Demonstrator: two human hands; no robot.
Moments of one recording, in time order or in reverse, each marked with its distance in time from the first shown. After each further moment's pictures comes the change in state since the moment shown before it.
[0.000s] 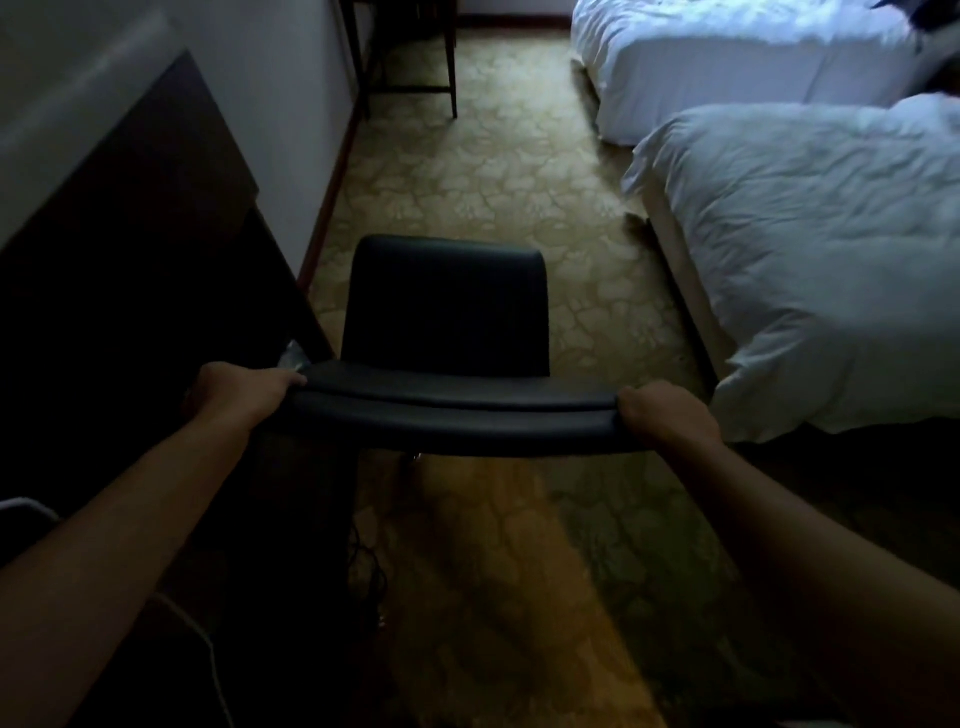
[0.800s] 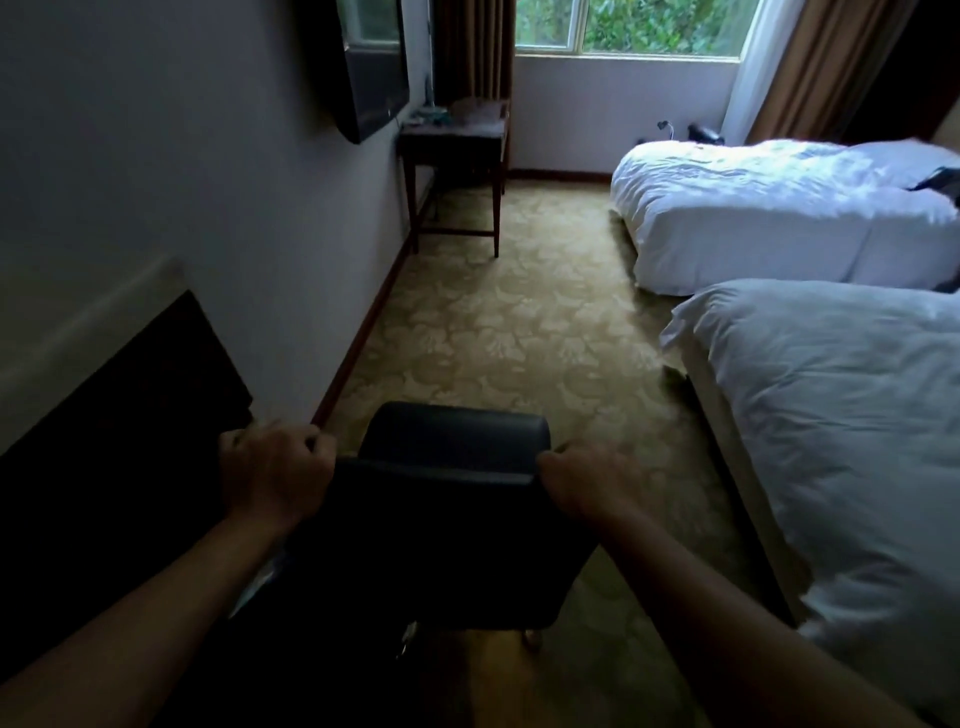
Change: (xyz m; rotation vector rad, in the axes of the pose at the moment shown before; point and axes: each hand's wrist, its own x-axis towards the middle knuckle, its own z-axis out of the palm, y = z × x) left_hand 0.121 0.230 0.042 0.401 0.358 0.692; right_hand 0.217 -0.214 -0.107 0.028 0.093 -0.379
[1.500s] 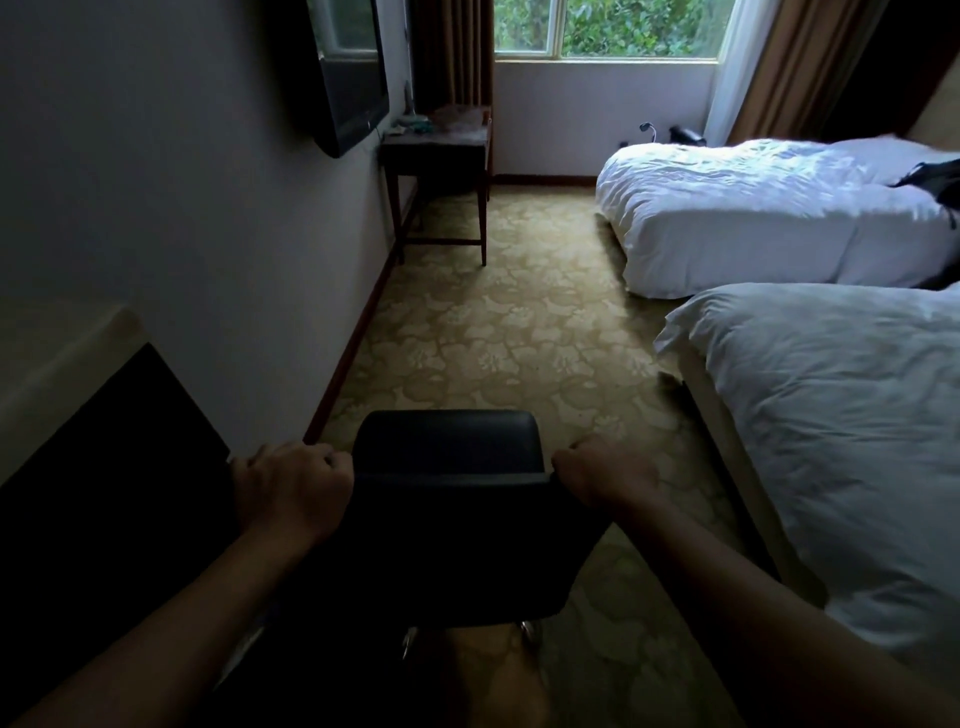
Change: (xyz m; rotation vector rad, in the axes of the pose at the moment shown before) left_hand 0.068 0.013 0.036 0.144 -0.127 -0.006; right_hand 0.077 -0.013 -0.019 -0.074 -0.089 0.008
